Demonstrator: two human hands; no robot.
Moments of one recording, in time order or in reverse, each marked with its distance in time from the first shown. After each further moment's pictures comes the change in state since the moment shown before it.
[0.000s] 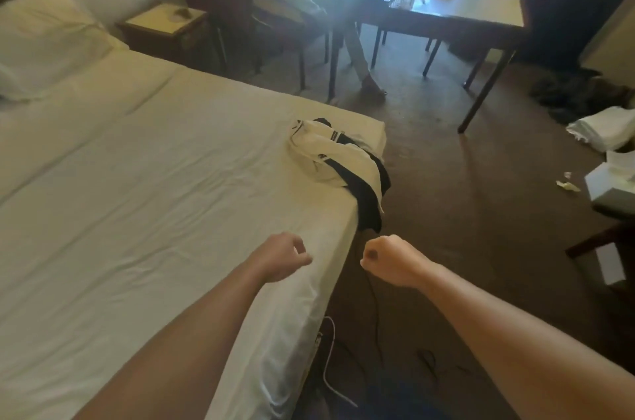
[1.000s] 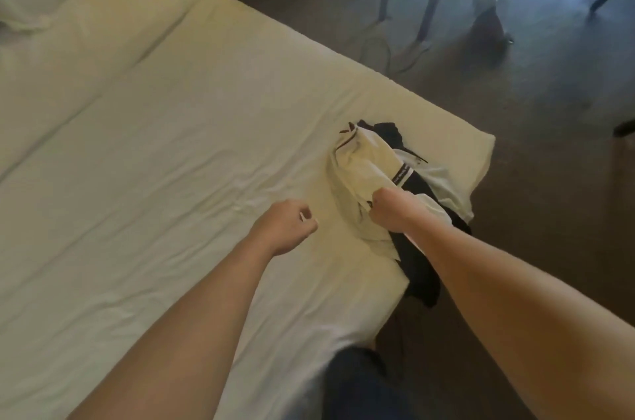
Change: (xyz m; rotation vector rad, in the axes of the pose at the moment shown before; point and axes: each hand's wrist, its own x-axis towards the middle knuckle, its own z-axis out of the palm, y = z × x) left_hand 0.423 -0.034 -0.173 -0.140 0.050 -0.342; right_hand 0.563 0.029 -0.133 -0.247 -0.230 -0.068
